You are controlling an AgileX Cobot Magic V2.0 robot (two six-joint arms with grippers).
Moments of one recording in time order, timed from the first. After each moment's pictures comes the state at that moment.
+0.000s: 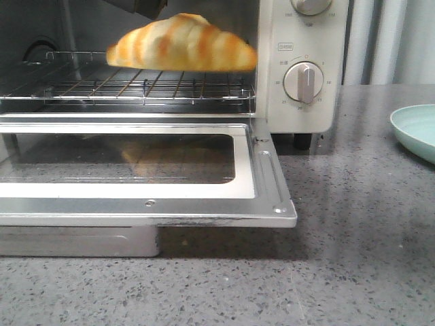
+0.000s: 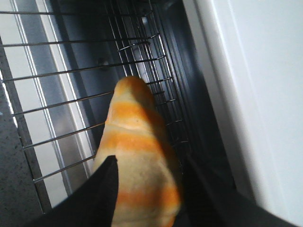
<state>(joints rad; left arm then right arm) -0.20 0.32 -0.77 -0.23 0.57 0.17 1.02 1.60 -1.44 -0.78 0.80 -0.02</state>
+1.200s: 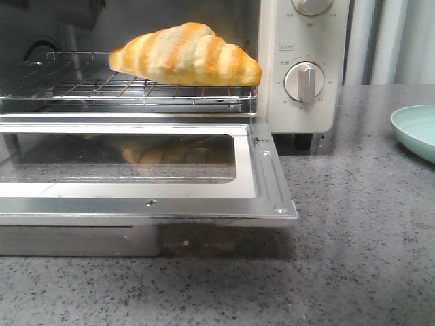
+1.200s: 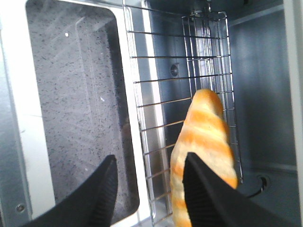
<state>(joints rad) 0.01 0.00 -0.67 -0.19 0.67 0.17 1.30 1.58 -1.48 -0.78 1.06 -0.01</state>
